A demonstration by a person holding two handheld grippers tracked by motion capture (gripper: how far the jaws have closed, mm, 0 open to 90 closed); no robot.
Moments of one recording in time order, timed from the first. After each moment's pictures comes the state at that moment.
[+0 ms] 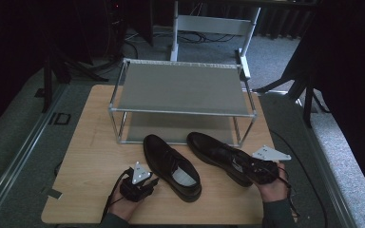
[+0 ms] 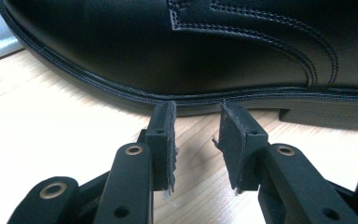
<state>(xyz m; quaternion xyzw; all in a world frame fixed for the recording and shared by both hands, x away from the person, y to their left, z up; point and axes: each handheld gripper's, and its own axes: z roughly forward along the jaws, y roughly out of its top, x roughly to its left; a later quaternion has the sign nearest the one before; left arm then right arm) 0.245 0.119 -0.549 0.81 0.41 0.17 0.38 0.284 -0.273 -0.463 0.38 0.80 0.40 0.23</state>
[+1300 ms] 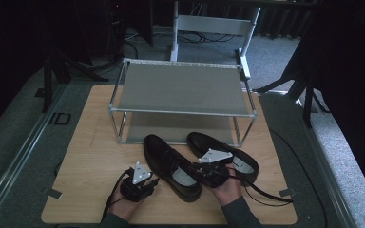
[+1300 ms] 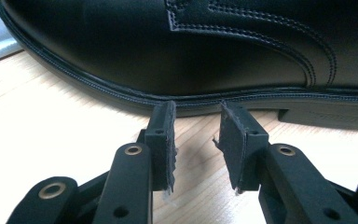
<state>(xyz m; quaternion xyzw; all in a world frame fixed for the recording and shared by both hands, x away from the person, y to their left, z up) 0.245 0.118 -0.549 0.81 0.41 0.17 0.38 0.285 -0.146 -0.489 0.33 0.86 0.38 0.12</state>
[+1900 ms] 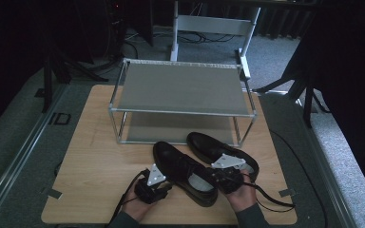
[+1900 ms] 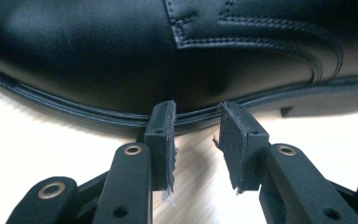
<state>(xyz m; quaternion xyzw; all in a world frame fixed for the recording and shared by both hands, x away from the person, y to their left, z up) 0.247 0.074 -0.551 0.84 0.35 0.13 0.40 0.268 -0.183 -0.484 0.35 0.86 0.33 0.17</state>
